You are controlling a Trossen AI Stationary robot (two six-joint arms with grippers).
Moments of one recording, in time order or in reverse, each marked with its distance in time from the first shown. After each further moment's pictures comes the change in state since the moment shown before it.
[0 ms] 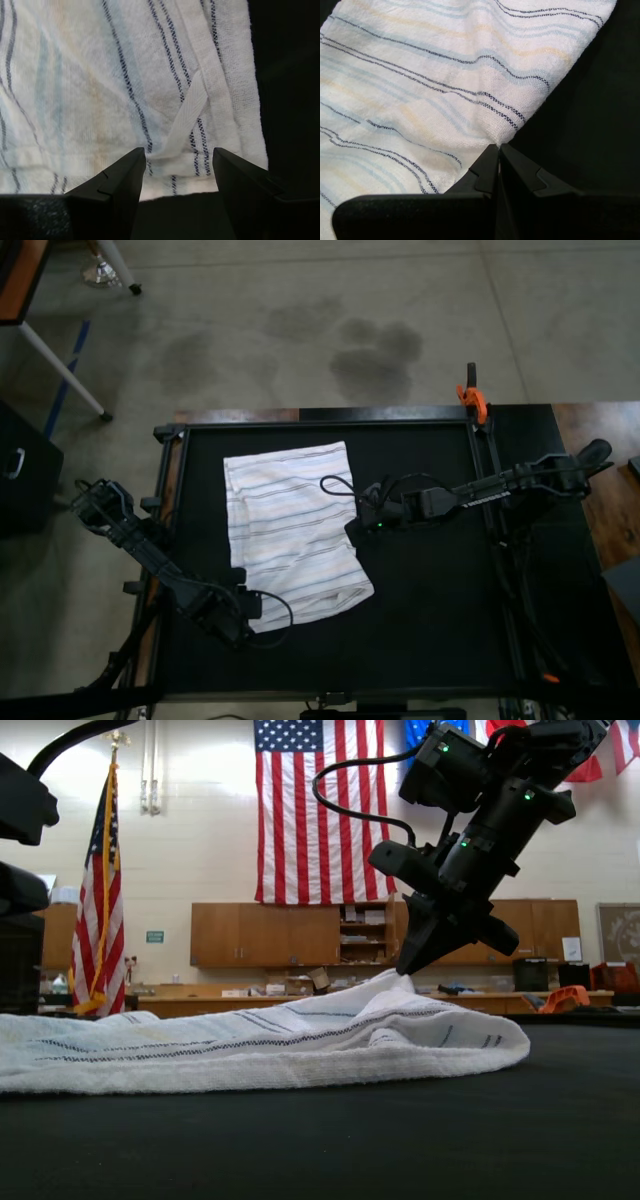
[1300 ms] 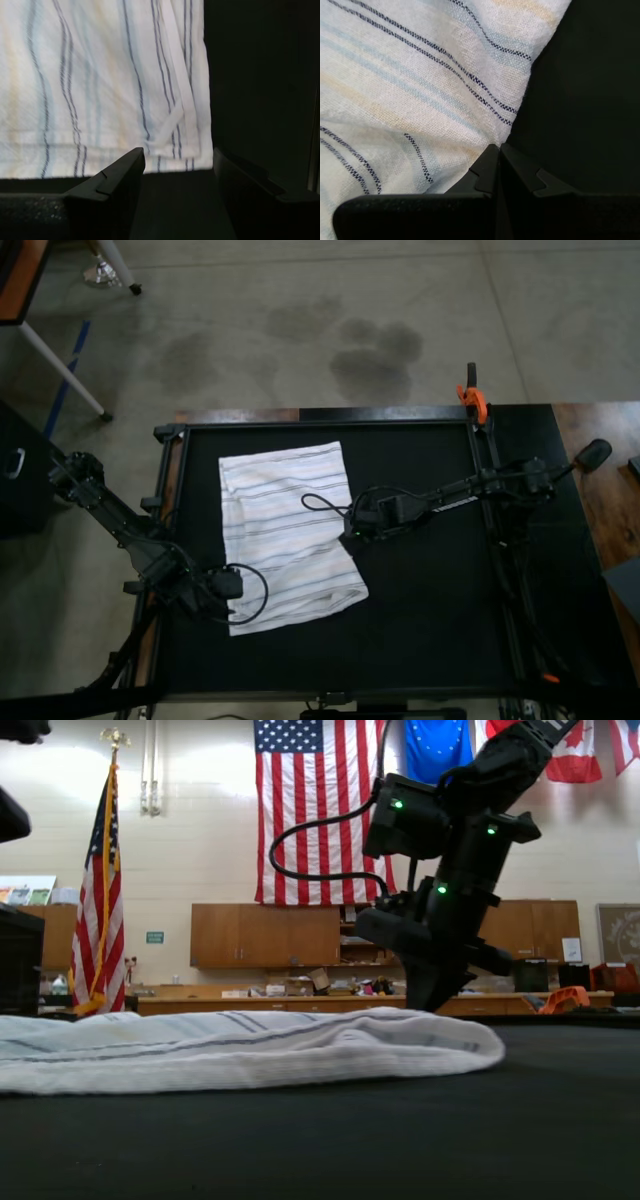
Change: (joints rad) left arm -0.007 -0.347 -0.015 -0.112 -0.011 -0.154; right arm 0.000 0.212 0.135 -0.209 -0.020 -0.037
